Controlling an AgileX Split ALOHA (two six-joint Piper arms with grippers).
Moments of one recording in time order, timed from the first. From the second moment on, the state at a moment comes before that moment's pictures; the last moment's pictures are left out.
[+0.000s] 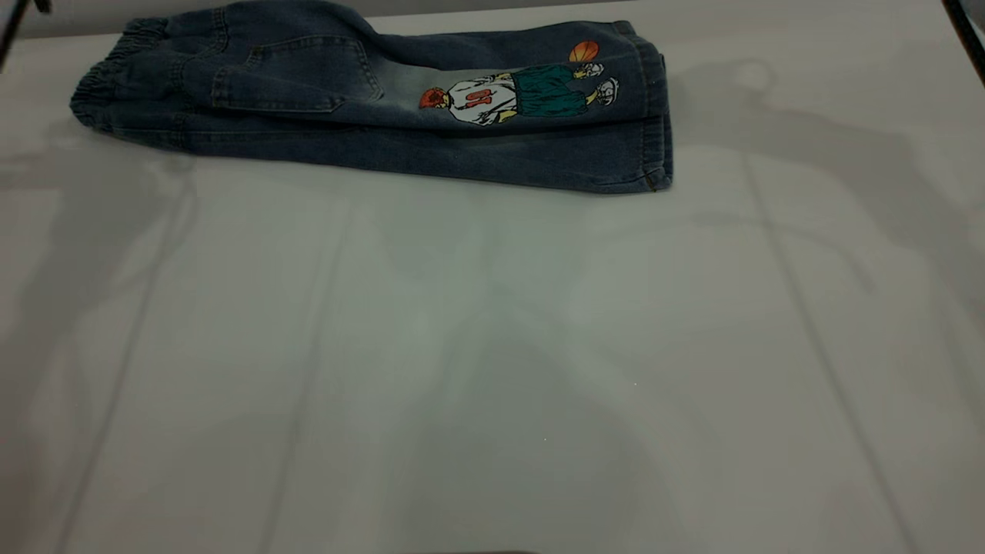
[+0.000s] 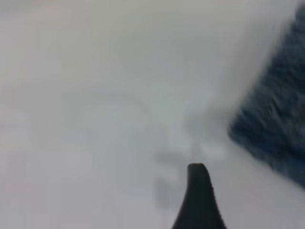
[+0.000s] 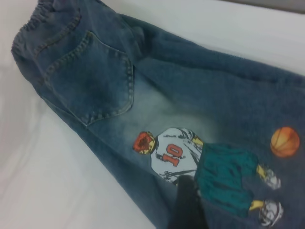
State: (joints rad) left arm -0.01 2.07 -1.49 0.56 0.49 -0.62; right arm 0.10 2.19 -1.73 0.97 0.74 -0.76
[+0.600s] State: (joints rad) left arm -0.01 2.07 -1.76 -0.08 0.89 0.20; right arm 0.18 2.19 -1.82 0.53 0.87 -0.52
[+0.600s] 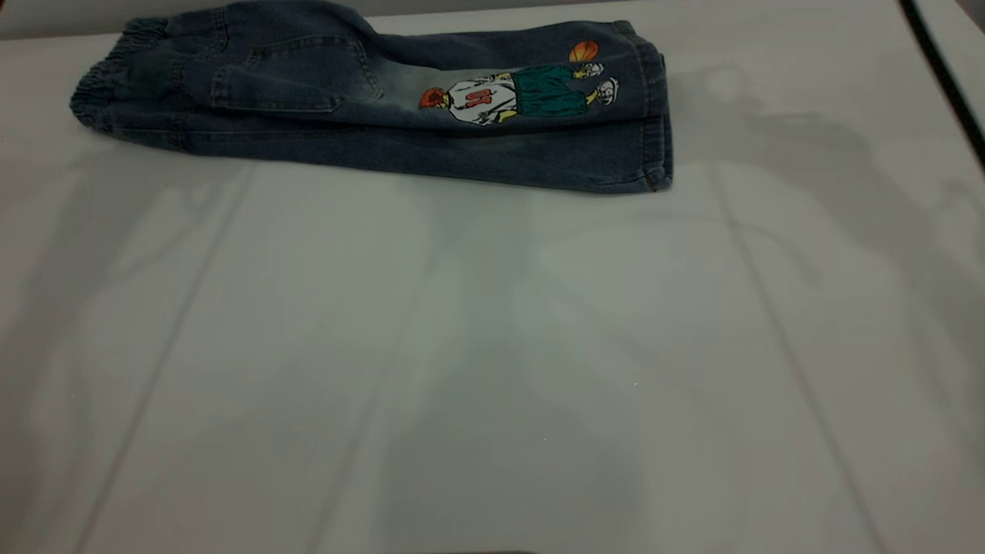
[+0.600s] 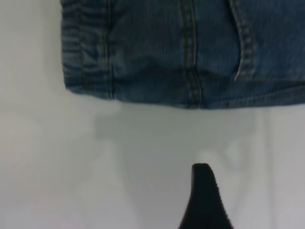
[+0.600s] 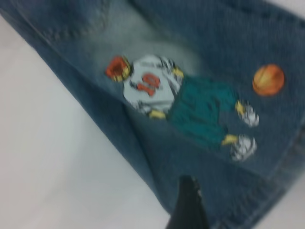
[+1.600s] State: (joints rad) left arm 0.14 2.30 -1.86 -0.18 0.64 0.21; right arm 0.43 2.26 -1.85 0.32 0.92 -0.25
